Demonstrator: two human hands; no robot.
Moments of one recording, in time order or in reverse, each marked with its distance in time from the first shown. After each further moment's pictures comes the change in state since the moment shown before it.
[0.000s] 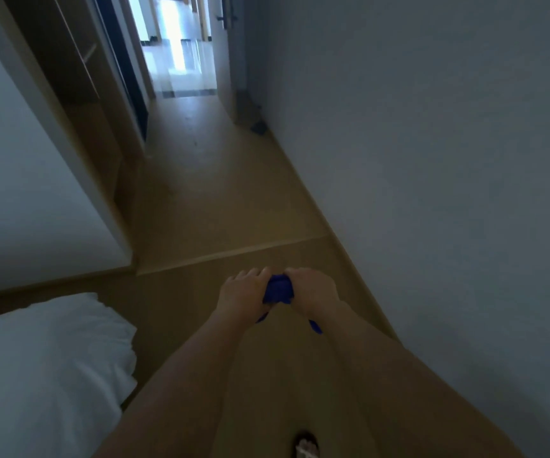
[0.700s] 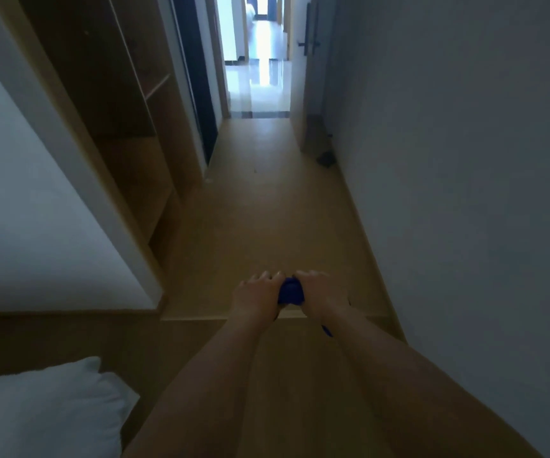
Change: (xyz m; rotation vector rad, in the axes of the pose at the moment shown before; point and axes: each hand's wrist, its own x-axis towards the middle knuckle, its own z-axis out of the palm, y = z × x) left_hand 0.351 -0.116 -0.067 0.030 0.062 -0.295; right_hand 0.404 0.064 -0.077 0.006 -0.052 -0.240
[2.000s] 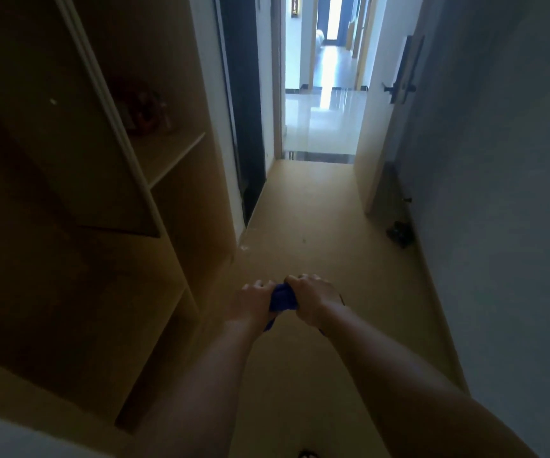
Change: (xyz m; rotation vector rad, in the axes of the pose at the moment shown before) left_hand 0.652 -0.312 -0.094 -0.042 0.029 -0.246; right_hand 0.758 0.010 -0.124 -0.108 -0.041 -0.263
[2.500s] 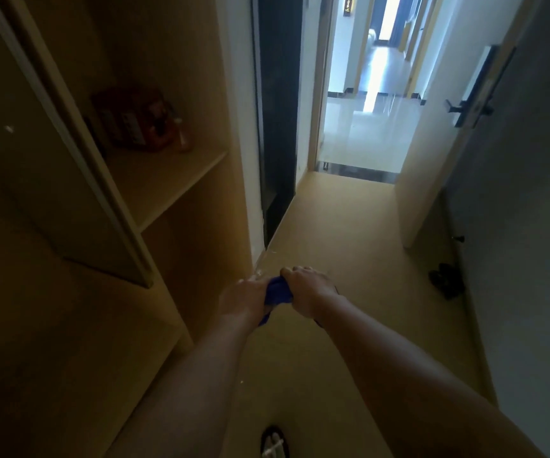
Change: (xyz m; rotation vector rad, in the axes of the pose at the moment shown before) left_hand 0.247 -0.068 -0.041 -0.027 0.061 -0.202; right_hand 0.280 0.054 -0.055 -0.083 -0.004 -0.181
